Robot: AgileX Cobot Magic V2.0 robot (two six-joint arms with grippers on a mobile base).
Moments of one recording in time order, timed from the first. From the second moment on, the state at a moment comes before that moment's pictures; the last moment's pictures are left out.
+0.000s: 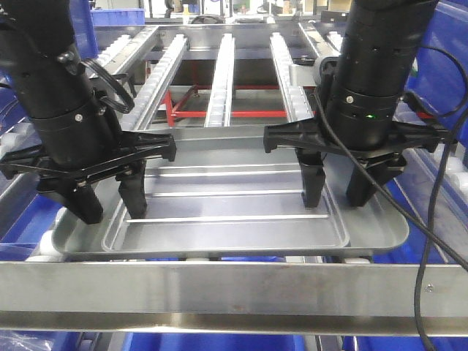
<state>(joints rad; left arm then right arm) -0.54 1.80 -1.11 0.00 0.56 -0.48 0.47 1.82 -1.19 -0.12 0.67 0.58</state>
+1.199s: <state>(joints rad) -0.54 1.80 -1.11 -0.01 0.56 -0.48 0.47 1.84 -1.18 -0.12 0.64 0.58</state>
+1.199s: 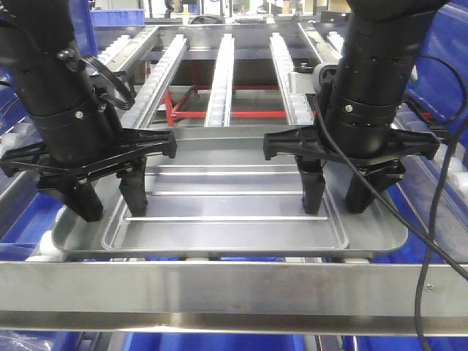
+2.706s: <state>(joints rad) -0.60 1.64 -1.17 0.06 0.74 -0.58 0.52 1.65 -1.20 -0.15 0.80 0.68</state>
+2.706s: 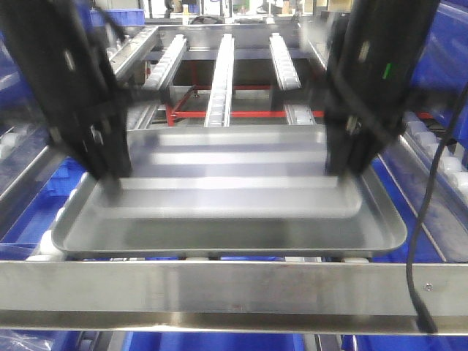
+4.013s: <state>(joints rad) -0.93 1.27 -0.91 0.30 0.88 -1.05 0.81 1.32 -0.93 -0.34 0.87 1.07</state>
